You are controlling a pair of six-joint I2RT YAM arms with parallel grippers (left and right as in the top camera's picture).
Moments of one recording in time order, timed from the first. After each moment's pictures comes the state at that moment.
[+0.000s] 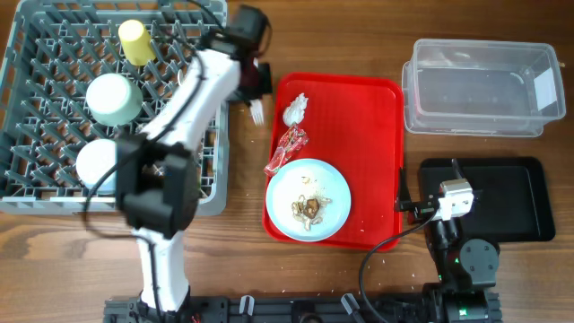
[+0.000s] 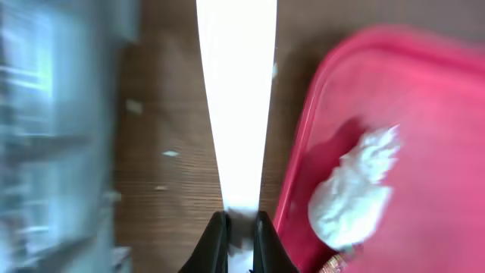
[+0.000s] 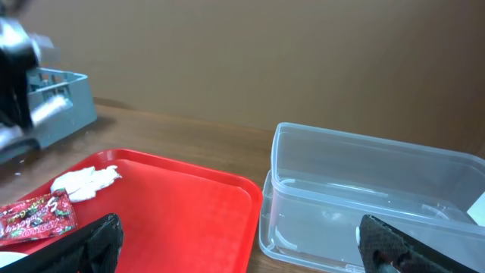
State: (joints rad) left arm -0.32 2.12 1.85 -1.00 0.02 -0.43; right arm 0.04 0.02 0.01 0.00 -0.08 -0.12
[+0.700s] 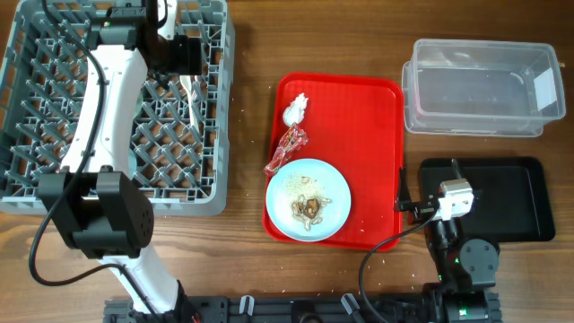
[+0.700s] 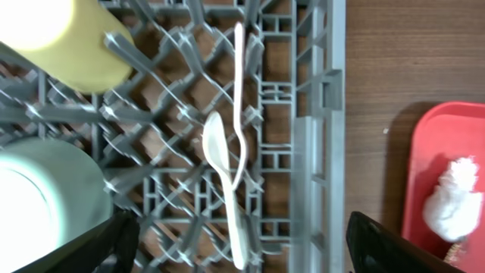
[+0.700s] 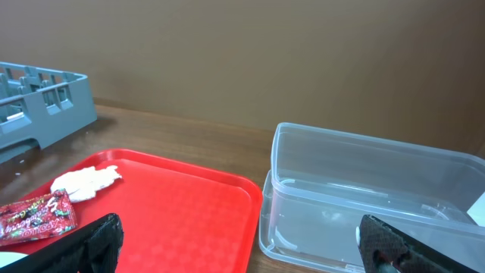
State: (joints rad) left arm -0.02 1.95 1.85 -1.01 0.05 -0.01; right arm 0.04 0.02 0.01 0.00 -0.08 -0.12
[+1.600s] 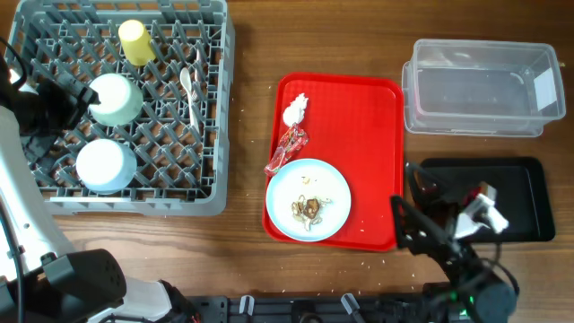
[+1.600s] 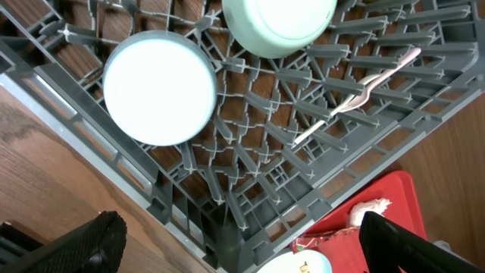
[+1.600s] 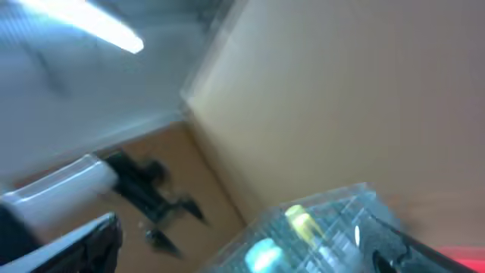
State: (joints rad) left arm 0.46 1.66 1.86 -1.52 0.18 -0.52; right arm 0.04 0.03 0.01 0.65 -0.55 1.05
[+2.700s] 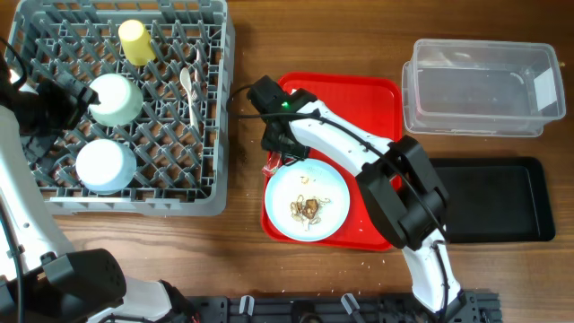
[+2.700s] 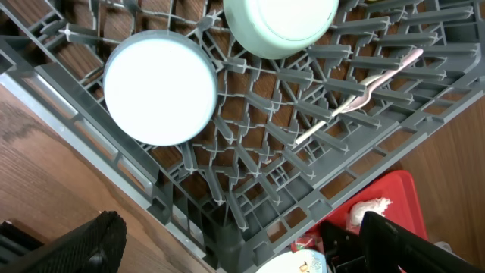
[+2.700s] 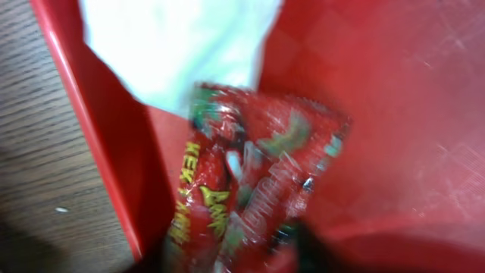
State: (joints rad) left arm 0.46 1.67 1.86 -1.52 0.18 -0.52; right arm 0.69 2.21 1.65 -0.87 0.06 0.98
